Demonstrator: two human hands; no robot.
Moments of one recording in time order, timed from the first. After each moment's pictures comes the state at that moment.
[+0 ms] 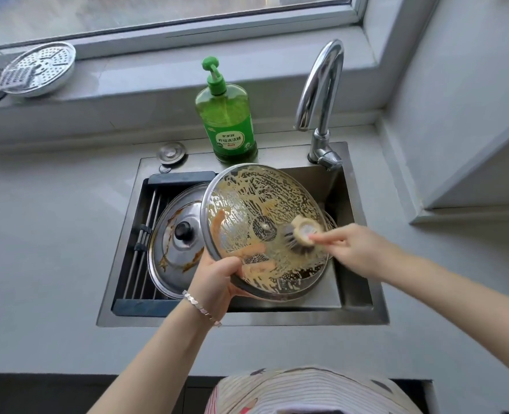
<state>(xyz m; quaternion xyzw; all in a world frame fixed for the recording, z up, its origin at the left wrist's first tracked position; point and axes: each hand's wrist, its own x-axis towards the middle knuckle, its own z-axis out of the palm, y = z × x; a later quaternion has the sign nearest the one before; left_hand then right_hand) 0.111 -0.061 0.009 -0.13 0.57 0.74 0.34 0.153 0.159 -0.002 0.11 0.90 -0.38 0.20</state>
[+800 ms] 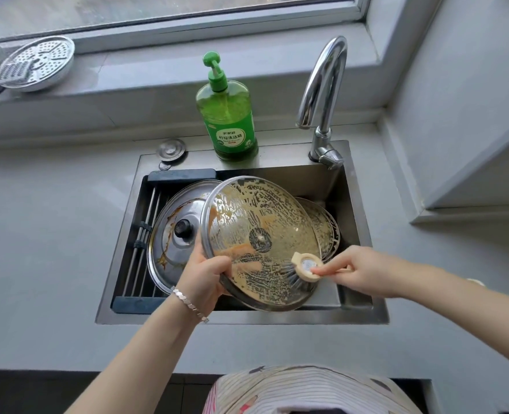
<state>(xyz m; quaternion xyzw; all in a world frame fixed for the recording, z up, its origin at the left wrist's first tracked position) 0.101 -0.078 0.004 -0.12 0.60 0.71 0.34 0.170 0.165 -0.016 0.04 0.86 -0.38 0.33</state>
